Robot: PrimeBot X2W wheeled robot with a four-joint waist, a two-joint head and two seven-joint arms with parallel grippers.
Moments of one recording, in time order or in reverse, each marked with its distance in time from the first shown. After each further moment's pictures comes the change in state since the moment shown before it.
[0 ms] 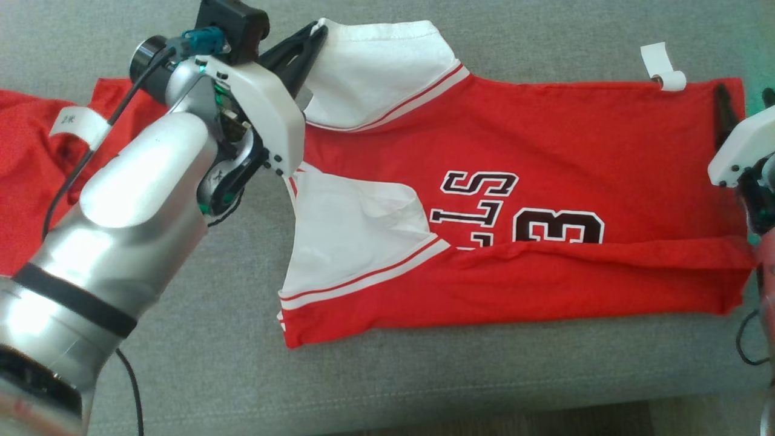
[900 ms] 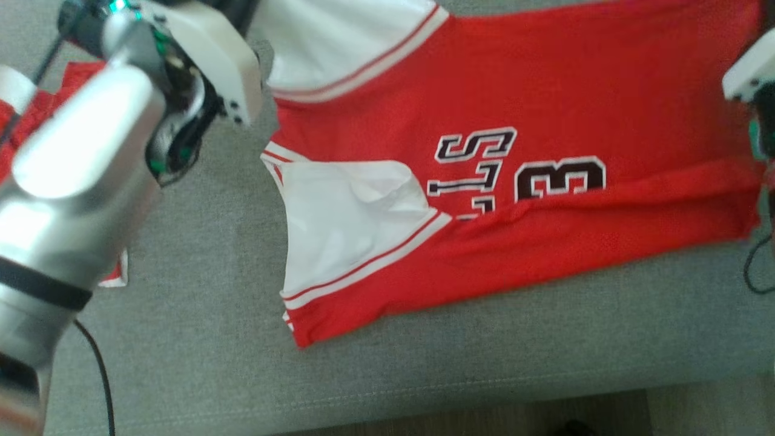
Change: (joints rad) left arm -0.065 0.080 0.049 -0.067 -0.008 0.088 0.021; right arm -0.229 -0.013 0.094 0.126 0.095 0.000 -0.171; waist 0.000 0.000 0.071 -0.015
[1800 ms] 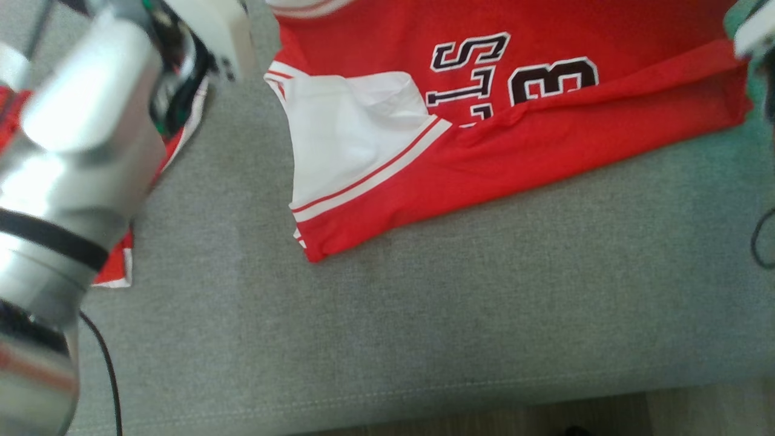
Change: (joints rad) left arm -0.133 -0.103 0.006 0.284 0.038 -0.073 -0.169; right arm -0.165 -0.007 0.081 0.157 0.074 0.000 -0.154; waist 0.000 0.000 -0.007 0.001
